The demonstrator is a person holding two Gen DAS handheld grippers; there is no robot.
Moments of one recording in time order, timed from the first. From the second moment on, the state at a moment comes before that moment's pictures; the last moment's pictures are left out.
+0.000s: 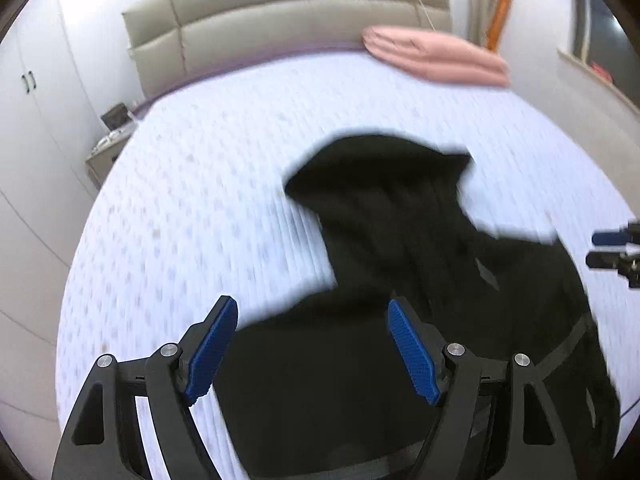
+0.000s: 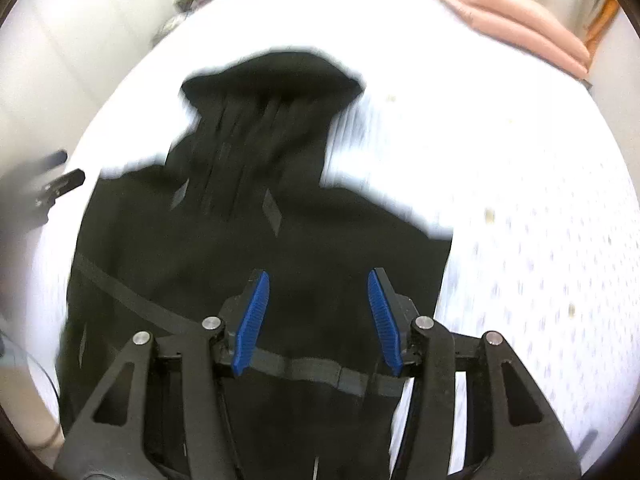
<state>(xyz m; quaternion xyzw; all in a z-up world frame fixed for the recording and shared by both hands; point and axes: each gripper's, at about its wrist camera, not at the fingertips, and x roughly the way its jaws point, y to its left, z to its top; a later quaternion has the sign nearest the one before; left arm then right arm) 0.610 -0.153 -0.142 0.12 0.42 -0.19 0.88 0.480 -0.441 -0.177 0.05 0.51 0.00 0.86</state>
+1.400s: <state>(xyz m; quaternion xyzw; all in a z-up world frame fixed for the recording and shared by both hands) 0.768 -0.169 -0.279 0.12 0.50 -0.23 0.83 0.631 -0.487 -0.266 0.10 0.53 -0.02 0.85</state>
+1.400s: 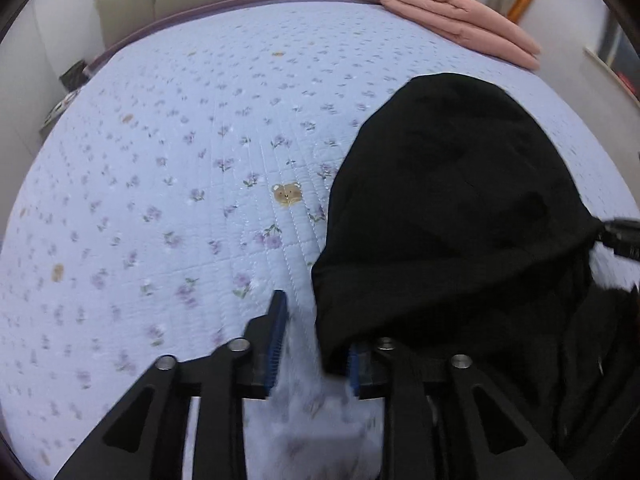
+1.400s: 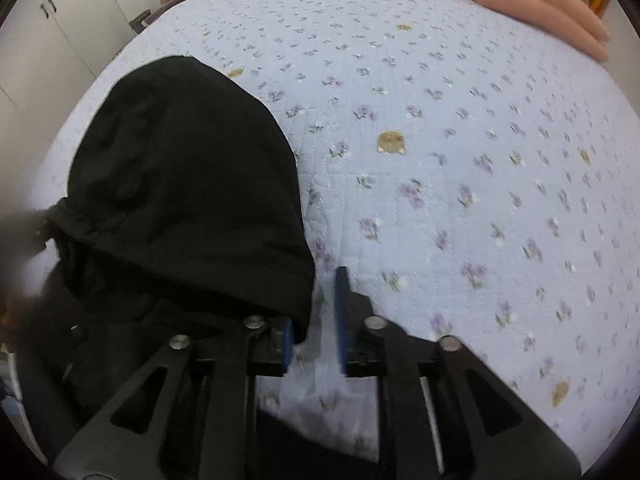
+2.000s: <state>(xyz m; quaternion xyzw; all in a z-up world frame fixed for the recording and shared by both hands) 0.787 -0.206 -0.255 0.11 0.49 -0.25 0.83 0.679 -0.455 -0.229 0.06 0.49 0.02 0.87</state>
